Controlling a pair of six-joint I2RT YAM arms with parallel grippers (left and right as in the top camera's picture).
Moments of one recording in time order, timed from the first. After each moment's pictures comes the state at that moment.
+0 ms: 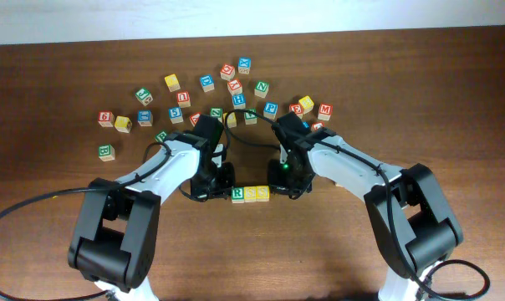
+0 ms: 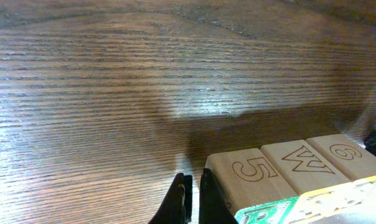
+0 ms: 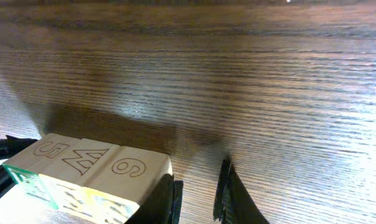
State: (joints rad) left arm -0.36 1.89 1.14 -0.79 0.30 -0.44; right arm 0.48 1.92 1.19 -0.71 -0.35 0.58
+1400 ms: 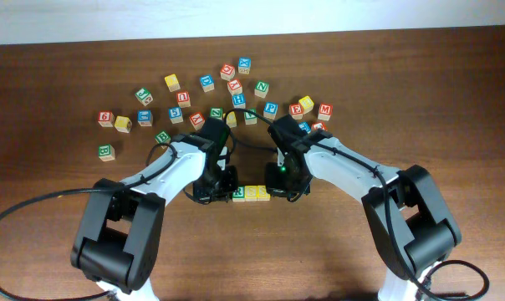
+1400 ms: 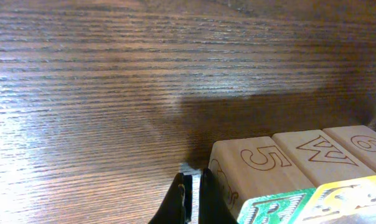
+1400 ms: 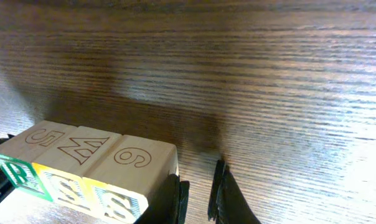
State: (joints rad) left arm -0.40 1.89 1.14 -0.81 0.26 -0.45; right arm 0.51 1.92 1.19 -0.73 -0.33 0.58
